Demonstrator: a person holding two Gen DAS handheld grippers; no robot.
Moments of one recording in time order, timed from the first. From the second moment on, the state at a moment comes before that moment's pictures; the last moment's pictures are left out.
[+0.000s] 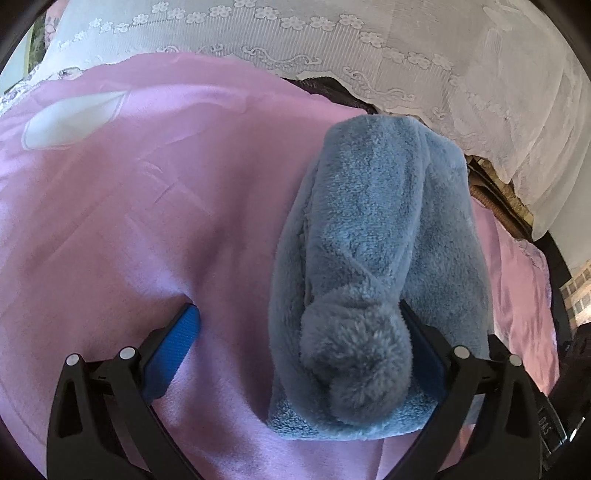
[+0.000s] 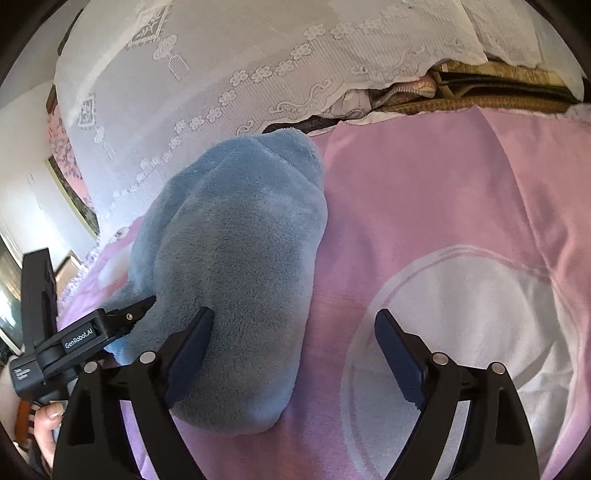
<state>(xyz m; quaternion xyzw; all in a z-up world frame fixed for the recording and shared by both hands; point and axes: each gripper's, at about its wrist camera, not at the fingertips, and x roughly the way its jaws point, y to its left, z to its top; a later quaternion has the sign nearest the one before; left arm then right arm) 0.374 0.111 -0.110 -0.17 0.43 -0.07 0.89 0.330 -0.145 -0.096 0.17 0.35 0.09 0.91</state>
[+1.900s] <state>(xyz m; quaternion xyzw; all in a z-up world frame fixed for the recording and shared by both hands) 0.387 0.100 -0.127 -0.26 0.42 -0.19 0.85 0.399 -0.129 -0.113 0.29 0.38 0.21 0.85</state>
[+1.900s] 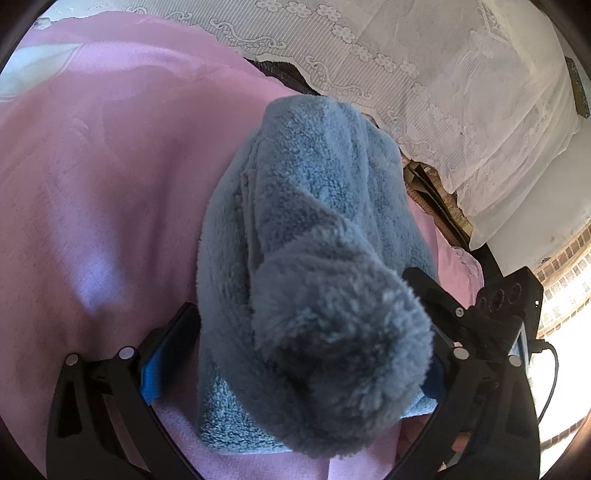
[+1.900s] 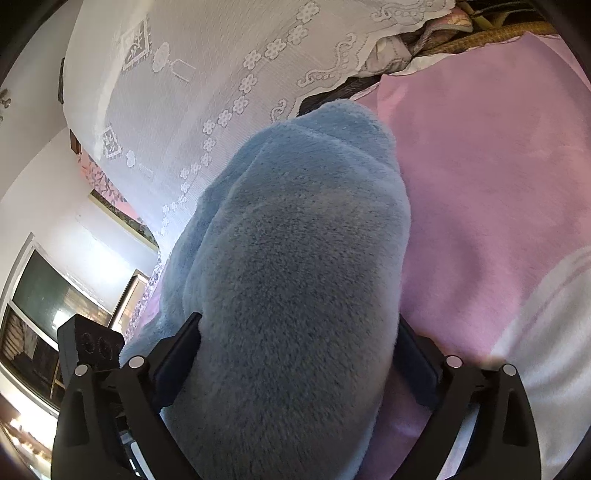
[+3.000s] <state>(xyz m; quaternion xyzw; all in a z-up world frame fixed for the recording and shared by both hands) 0.373 0.085 -0.115 -0.24 0.40 -0.22 0.86 0.372 -0.122 -0.093 0.22 0.33 0.19 0.90</state>
